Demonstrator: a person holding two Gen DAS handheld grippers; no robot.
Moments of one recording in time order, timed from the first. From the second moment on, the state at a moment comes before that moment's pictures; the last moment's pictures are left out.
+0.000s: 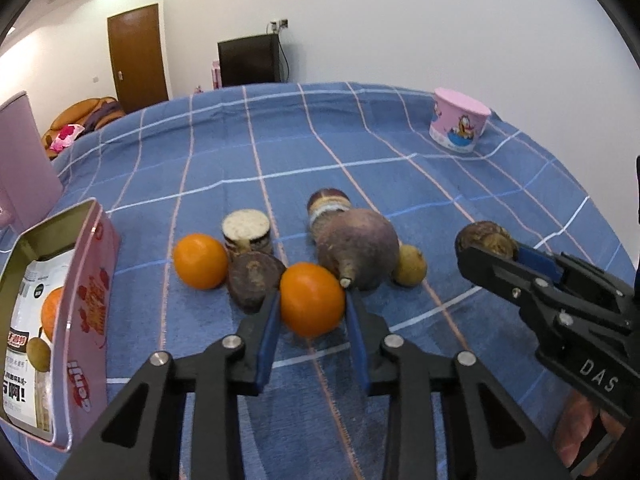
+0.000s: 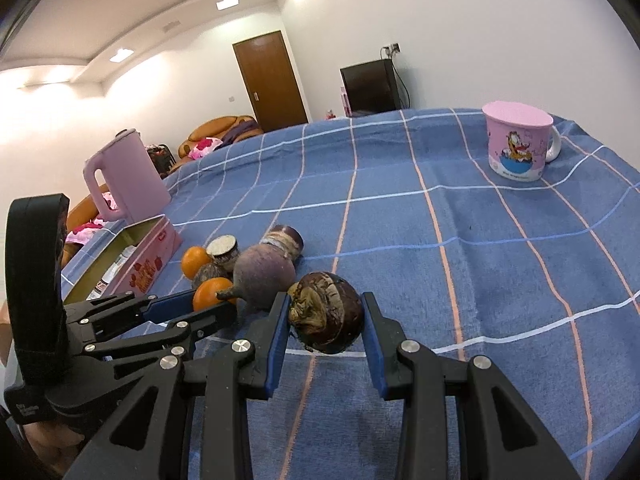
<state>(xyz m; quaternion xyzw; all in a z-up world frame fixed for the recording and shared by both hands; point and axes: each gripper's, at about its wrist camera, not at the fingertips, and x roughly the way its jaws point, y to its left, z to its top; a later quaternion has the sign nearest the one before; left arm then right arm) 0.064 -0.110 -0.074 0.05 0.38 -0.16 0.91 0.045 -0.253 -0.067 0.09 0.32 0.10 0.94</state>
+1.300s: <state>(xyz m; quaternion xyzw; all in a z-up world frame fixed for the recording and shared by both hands) 0.029 -0.098 -0.052 0.04 0.27 -0.13 0.95 0.020 -0.249 -0.052 0.07 0.24 0.13 0.96</state>
